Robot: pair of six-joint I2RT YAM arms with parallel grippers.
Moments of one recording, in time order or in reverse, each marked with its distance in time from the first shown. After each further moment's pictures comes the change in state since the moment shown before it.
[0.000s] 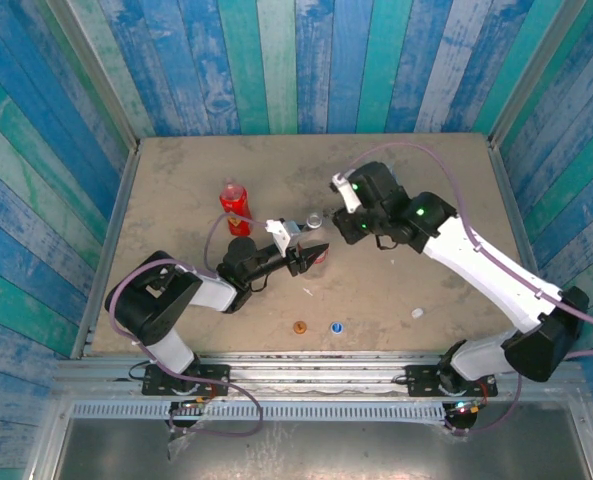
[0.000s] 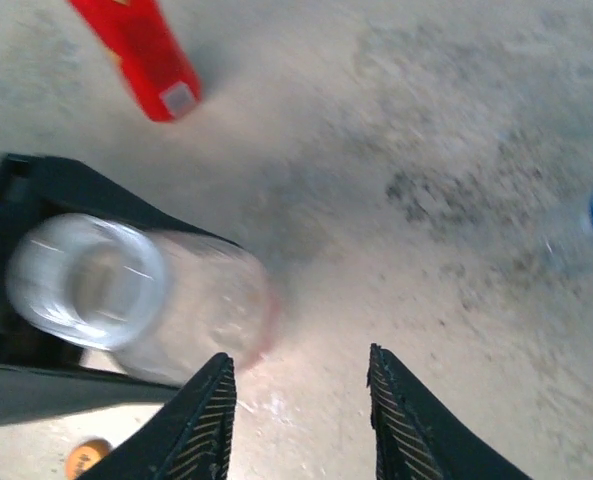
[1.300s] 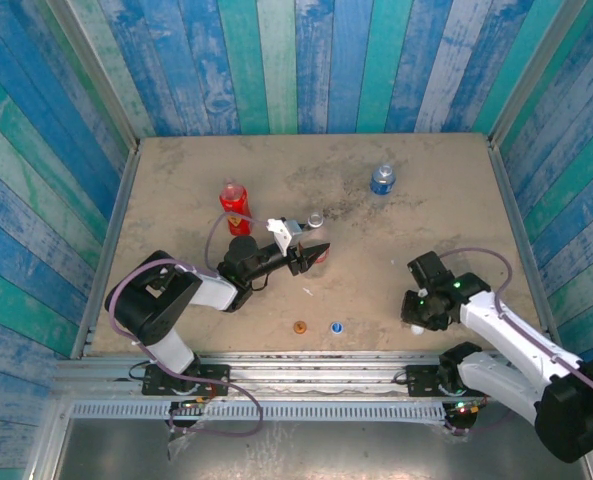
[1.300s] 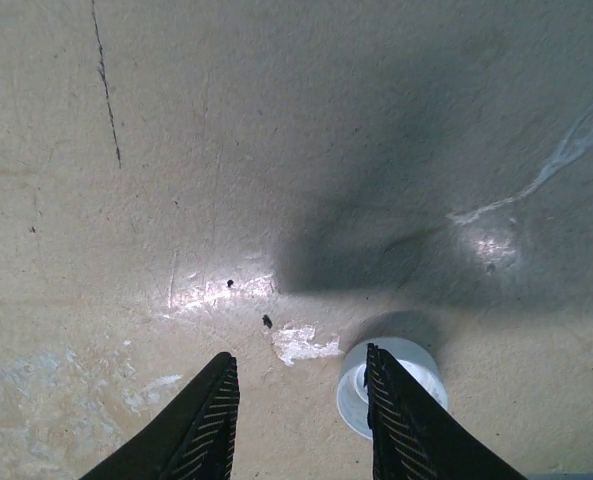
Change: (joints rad) left arm 0.000 0.000 0.012 -0.019 0.002 0.008; right arm -0.287 -0.420 -0.869 -0.076 -0.144 0.629
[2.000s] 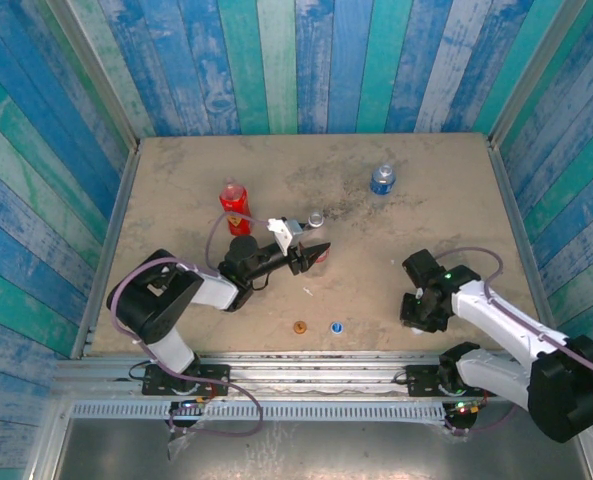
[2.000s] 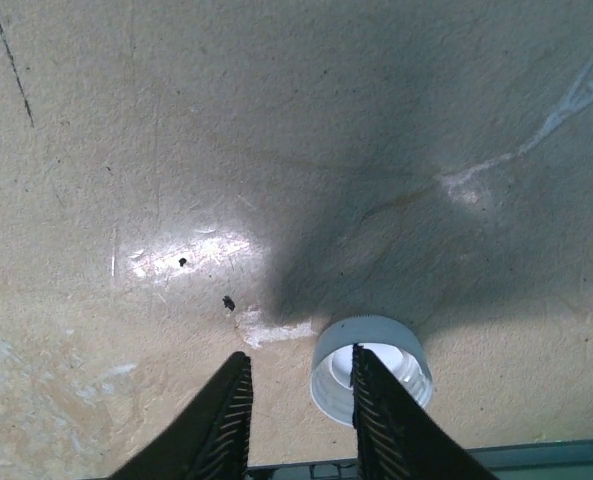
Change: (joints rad) left arm 0.000 0.016 0.008 0.014 -0.002 0.006; right arm 0.000 0.113 0.023 -0.038 -0.011 -0.008
